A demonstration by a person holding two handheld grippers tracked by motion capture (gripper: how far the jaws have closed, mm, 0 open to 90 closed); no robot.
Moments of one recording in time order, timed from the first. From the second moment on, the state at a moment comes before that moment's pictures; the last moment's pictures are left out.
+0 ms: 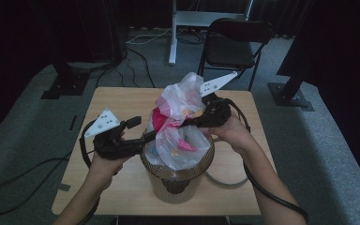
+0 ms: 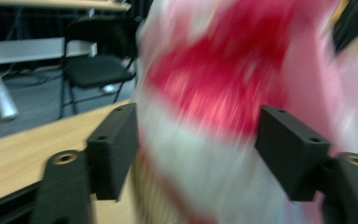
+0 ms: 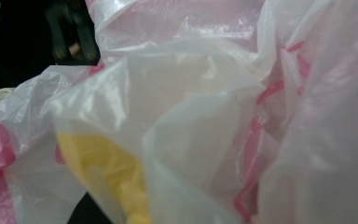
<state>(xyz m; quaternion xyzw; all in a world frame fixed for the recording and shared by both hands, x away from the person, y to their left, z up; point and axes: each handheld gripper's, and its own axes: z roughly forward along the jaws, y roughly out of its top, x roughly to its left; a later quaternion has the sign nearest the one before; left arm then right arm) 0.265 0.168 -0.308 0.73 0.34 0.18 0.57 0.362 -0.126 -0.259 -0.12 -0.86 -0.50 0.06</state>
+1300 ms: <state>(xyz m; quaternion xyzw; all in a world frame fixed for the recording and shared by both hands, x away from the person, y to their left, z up) 0.254 0.217 -0.526 0.73 0.51 0.21 0.41 0.497 -0.186 -0.328 -0.41 -0.79 -0.46 -0.06</state>
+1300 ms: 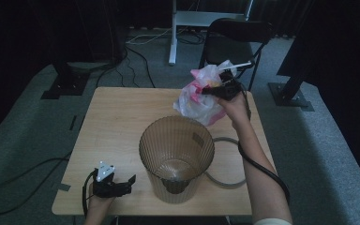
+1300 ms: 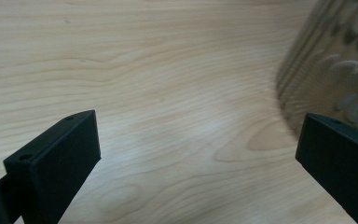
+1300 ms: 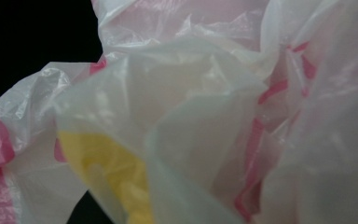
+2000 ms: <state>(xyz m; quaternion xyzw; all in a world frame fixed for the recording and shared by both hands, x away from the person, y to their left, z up) 0.255 0.219 -0.528 0.72 0.52 0.19 0.41 0.509 -0.165 -0.402 -0.44 -0.80 -0.40 0.03</state>
